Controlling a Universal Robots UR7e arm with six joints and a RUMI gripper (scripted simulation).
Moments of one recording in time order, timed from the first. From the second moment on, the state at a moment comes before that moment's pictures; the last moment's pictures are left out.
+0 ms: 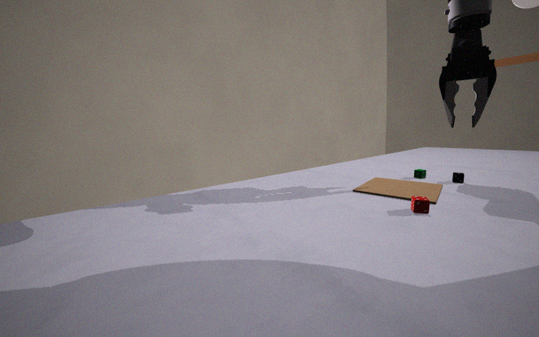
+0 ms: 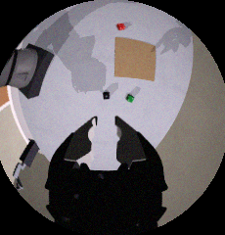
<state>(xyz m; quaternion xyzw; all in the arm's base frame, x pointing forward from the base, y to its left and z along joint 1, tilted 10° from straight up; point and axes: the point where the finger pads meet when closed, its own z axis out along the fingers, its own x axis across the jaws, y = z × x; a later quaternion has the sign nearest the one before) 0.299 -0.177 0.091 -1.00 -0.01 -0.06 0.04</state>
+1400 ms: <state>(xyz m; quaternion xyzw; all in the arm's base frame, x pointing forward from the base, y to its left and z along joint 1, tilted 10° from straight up) 0.301 -0.176 0.086 -0.99 0.08 -0.05 0.08</state>
